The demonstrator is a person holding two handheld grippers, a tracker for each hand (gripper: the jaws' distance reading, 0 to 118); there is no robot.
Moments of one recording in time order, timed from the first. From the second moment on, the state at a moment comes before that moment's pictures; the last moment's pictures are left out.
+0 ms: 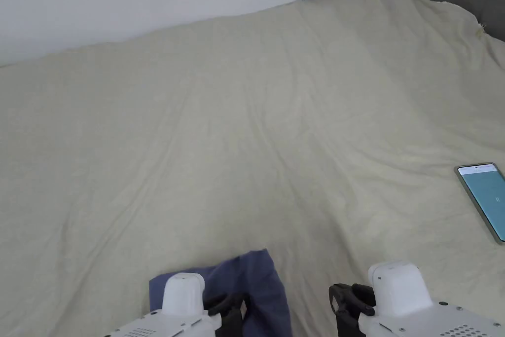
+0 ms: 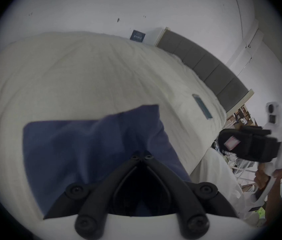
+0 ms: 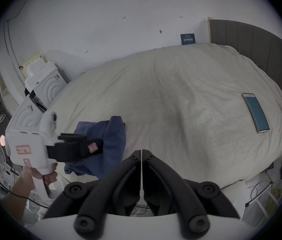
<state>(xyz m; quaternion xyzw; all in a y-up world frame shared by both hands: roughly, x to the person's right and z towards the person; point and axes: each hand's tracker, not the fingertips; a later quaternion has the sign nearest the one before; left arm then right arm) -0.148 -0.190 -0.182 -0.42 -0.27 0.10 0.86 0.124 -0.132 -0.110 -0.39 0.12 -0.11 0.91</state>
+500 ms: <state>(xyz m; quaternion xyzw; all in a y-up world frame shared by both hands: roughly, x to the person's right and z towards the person) -0.080 -0.217 -0.185 -0.45 -0.29 0.06 0.84 0.153 -0.141 -0.106 -0.39 0.10 -0.13 0.90</state>
